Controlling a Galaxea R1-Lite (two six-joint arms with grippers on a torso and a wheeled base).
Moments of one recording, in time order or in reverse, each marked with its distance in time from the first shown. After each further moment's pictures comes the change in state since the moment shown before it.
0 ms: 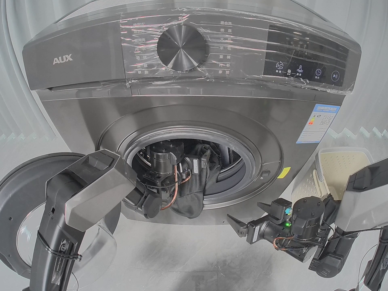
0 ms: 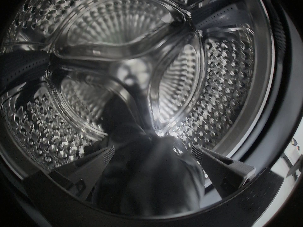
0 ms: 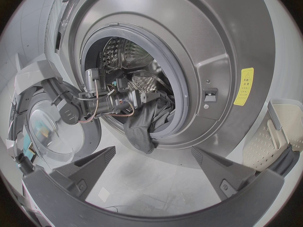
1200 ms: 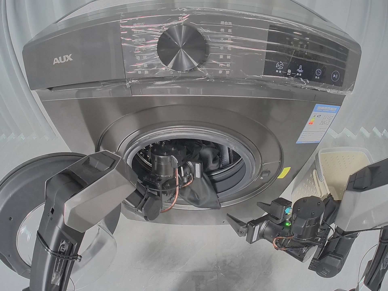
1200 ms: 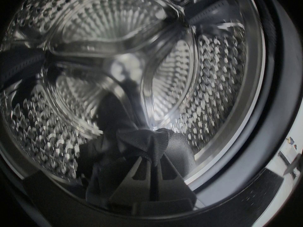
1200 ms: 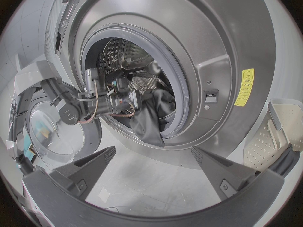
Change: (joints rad) left arm -0.013 -0.011 0.044 -0.003 -0.042 0.000; right arm 0.001 0.000 -0.004 0.000 0.000 0.003
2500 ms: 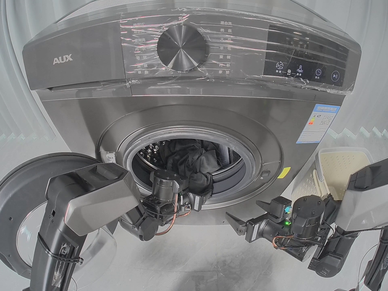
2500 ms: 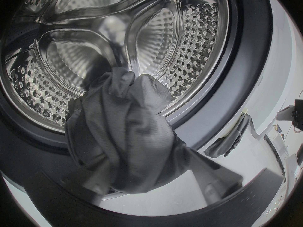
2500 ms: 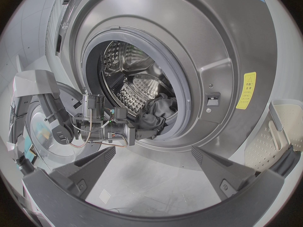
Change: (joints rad) left arm -0.031 -0.004 0.234 0.008 -0.104 0.011; right arm 0.004 -0.006 -0.009 0.000 0.001 0.004
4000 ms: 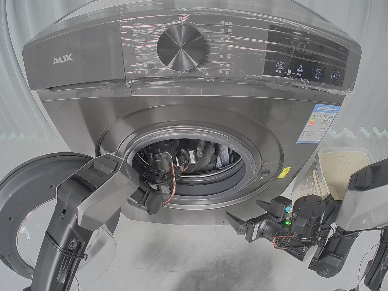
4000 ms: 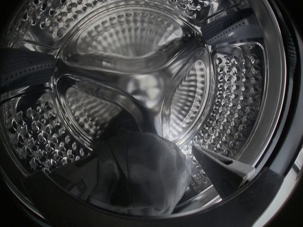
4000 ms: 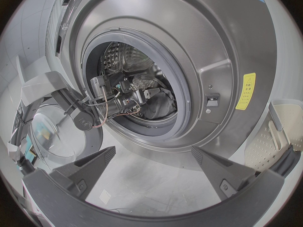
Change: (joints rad) left arm 0.079 0.113 -0.420 -0.126 0.163 -0.021; right arm 0.000 -0.003 0.000 -0.001 -0.001 0.002
